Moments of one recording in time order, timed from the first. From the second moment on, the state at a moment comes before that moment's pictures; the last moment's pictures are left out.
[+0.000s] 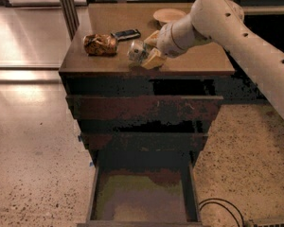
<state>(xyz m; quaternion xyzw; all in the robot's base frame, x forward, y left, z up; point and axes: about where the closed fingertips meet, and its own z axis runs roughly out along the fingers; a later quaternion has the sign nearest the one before) 0.730 -0.037 0.866 -0.65 0.62 0.02 0.43</state>
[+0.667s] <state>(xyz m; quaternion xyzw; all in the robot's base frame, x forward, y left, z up) 0.746 -0.036 0.878 -0.65 0.62 0.01 0.43</state>
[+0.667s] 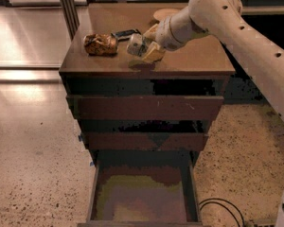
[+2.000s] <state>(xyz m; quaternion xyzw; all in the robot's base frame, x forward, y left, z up) 0.777 -0.037 0.842 -0.63 0.65 0.05 0.42</state>
